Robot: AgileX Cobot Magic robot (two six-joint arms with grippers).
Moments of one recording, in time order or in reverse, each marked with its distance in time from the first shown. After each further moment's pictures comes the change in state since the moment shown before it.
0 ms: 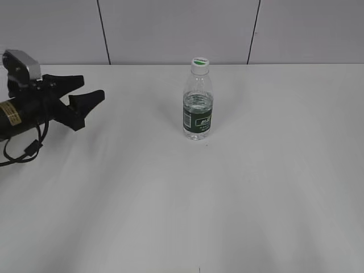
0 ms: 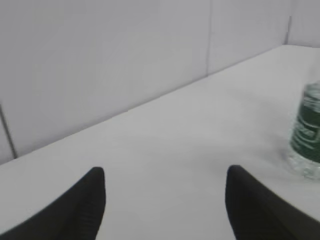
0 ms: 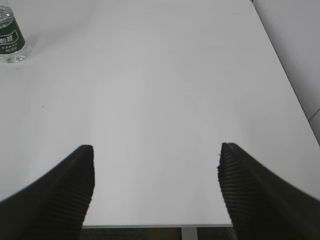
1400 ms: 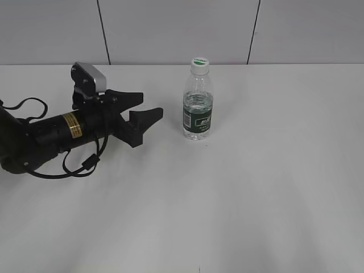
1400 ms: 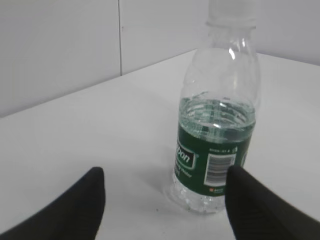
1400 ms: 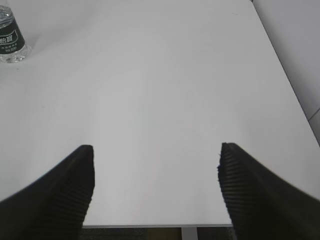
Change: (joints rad) left arm -0.309 0.026 -0.010 -0.121 0.058 -0.051; right arm 0.000 0.000 0.000 0.000 0.001 0.000
